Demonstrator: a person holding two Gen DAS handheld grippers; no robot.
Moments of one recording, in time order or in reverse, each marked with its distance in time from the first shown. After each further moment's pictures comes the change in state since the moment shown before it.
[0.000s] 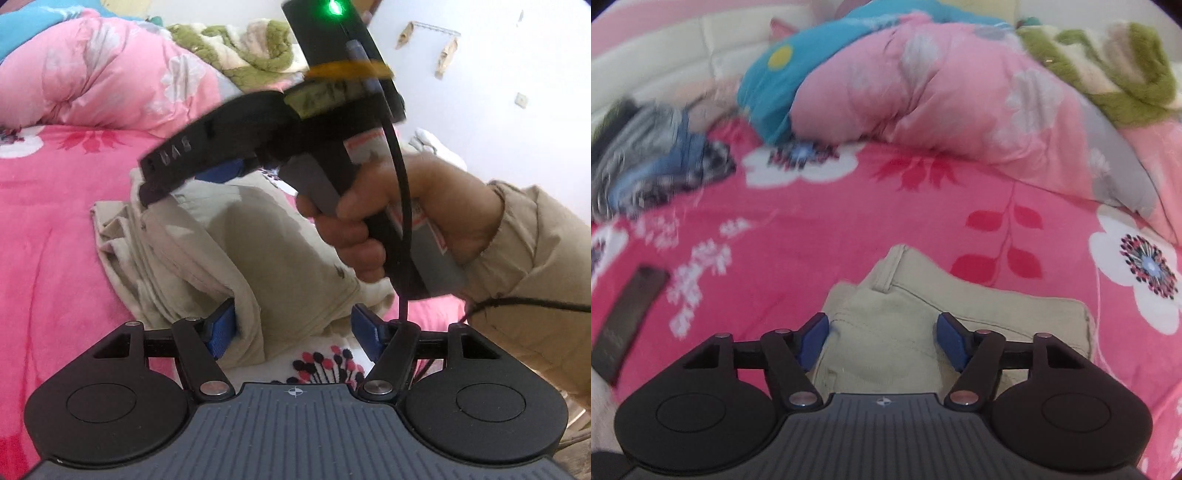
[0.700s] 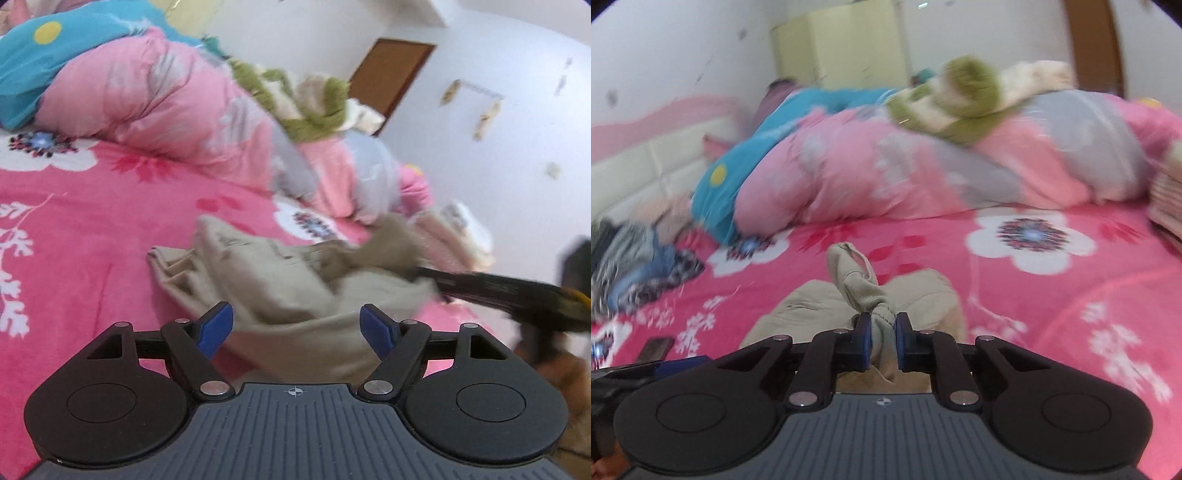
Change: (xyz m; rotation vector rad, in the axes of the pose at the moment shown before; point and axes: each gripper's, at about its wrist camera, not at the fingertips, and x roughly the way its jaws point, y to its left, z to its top) left arm -0.024 0.020 0.037 -0.158 -0.110 0.091; right arm -0.152 -0.074 -0.090 0.347 -0.293 -0.123
